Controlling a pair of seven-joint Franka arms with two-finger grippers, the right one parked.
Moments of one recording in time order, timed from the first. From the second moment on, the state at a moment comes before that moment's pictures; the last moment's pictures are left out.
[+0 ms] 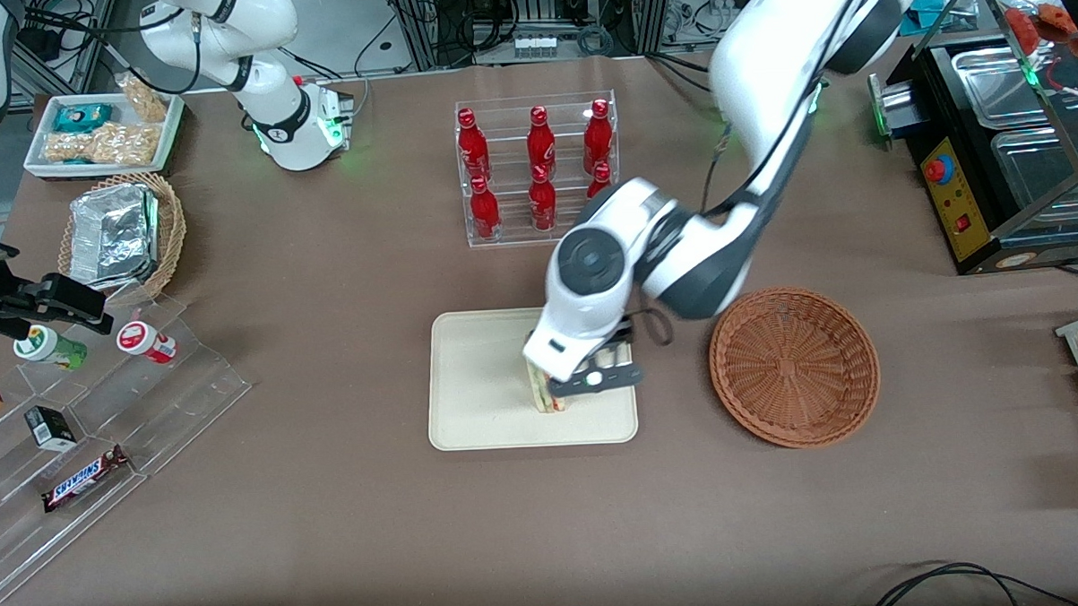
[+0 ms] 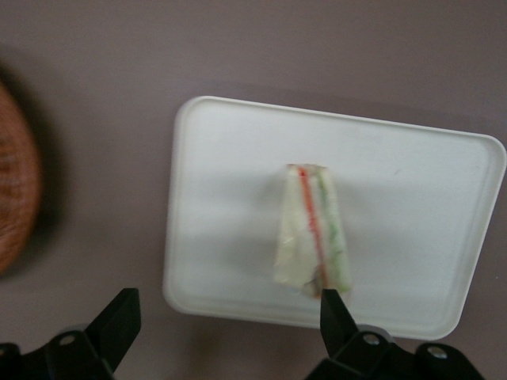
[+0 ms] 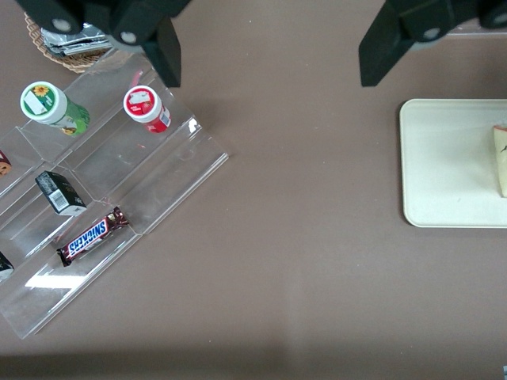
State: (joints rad) arm -0.45 0.70 -0.28 -1.08 0.15 1.72 -0.85
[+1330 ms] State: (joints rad) arm 0.15 0.09 -0.26 -1.54 0.09 1.31 -0.20
